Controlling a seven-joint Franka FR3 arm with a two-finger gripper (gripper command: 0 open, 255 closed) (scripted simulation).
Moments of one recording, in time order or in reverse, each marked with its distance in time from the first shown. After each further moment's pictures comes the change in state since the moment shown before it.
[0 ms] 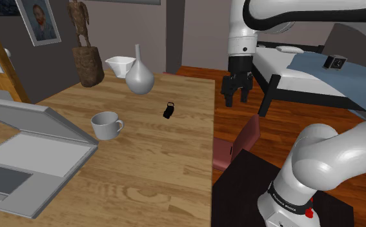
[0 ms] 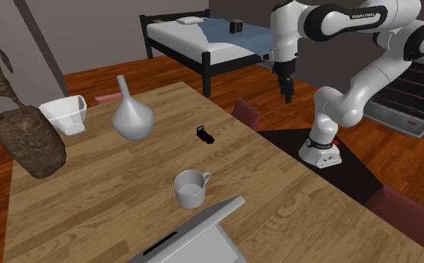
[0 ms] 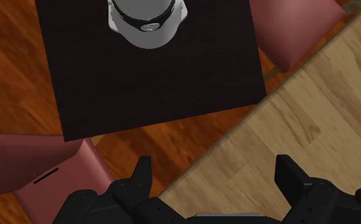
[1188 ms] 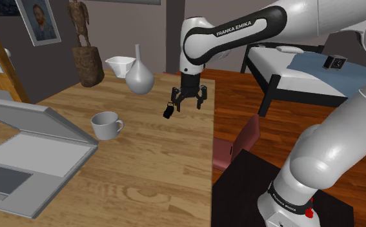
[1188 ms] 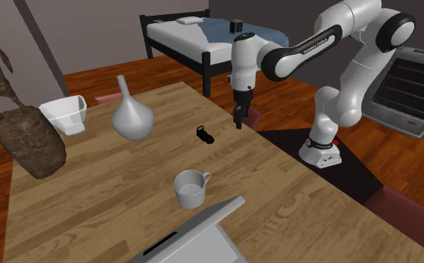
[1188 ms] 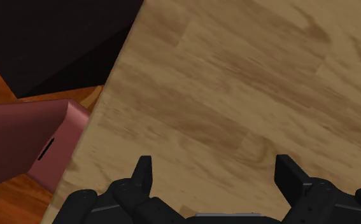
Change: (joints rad) arm -0.065 0.480 0.174 0.140 -0.015 0.495 0.415
